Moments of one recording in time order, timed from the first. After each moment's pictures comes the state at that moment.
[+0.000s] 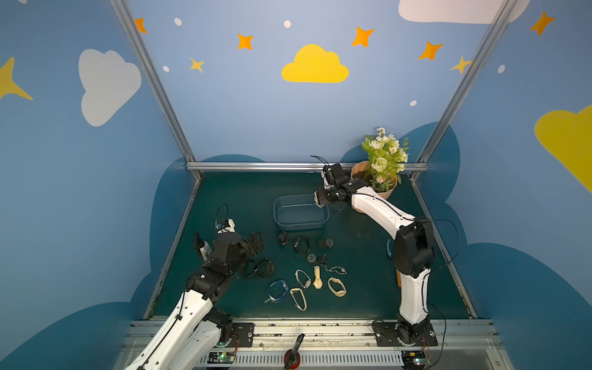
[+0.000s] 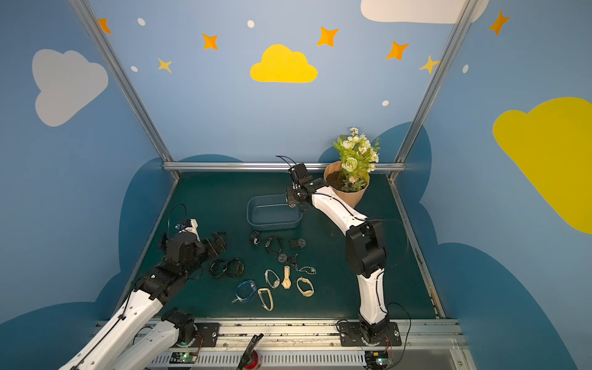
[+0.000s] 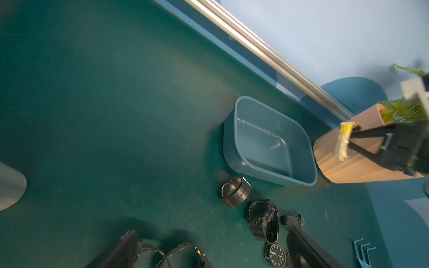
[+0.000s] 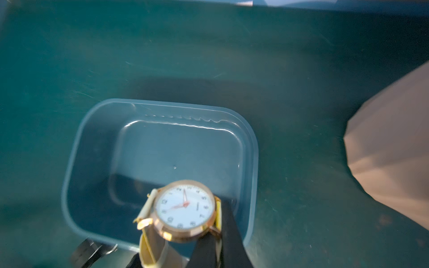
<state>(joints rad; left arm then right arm) -0.36 0.72 0.58 -0.44 -0.16 -0.72 0.58 2.07 1.84 -0.68 0.07 0.30</state>
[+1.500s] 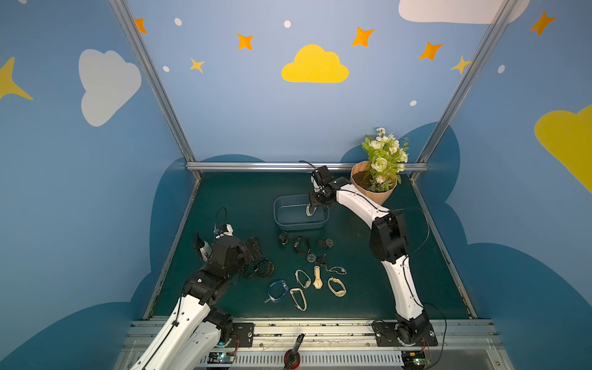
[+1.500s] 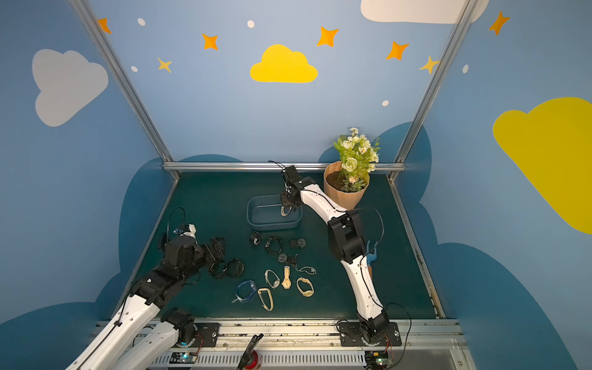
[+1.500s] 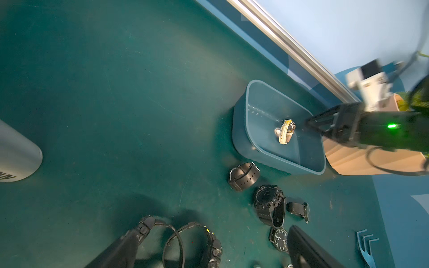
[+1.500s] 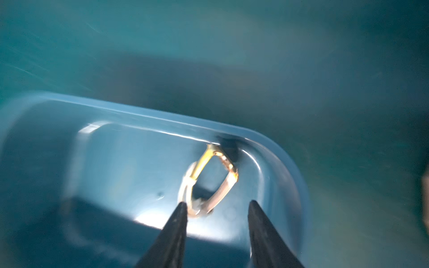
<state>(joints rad) -0.36 0.66 0.58 -0.55 -0.15 -0.76 0.58 2.28 2.08 -0.77 0.02 0.26</state>
